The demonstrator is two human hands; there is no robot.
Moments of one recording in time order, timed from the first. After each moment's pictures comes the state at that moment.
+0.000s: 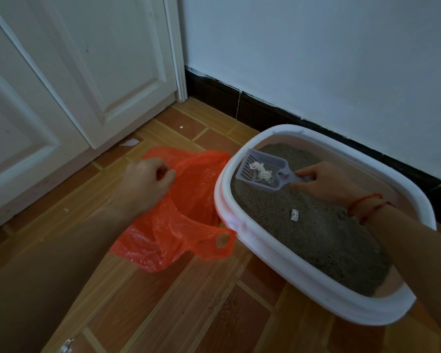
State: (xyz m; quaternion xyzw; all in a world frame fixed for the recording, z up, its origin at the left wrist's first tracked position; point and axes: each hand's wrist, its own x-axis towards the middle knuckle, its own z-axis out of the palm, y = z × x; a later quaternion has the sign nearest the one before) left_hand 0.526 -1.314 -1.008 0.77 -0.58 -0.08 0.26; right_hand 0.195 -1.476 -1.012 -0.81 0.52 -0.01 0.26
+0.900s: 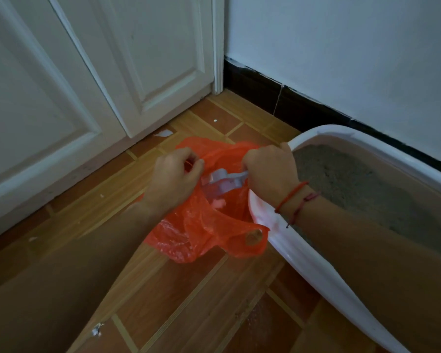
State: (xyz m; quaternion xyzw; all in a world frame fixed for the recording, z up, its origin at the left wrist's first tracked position) left_hand 0.540 -1.315 -1.020 0.76 -0.54 -0.05 0.37; right_hand 0.377 -1.426 -1.014 -0.92 0.38 -0.06 -0.06
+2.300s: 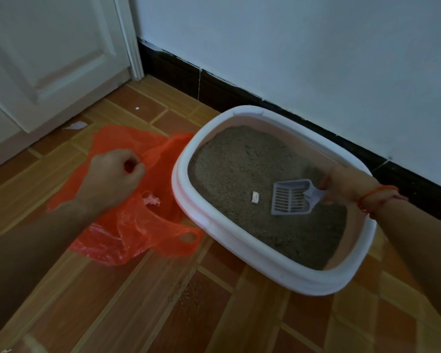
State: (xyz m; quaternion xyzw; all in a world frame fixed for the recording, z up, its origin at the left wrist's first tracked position) left_hand 0.491 -1.330 -1.035 0.75 -0.58 -0.09 0.29; right_hand 0.086 -1.478 -1.002 -0.75 0.60 0.27 0.08
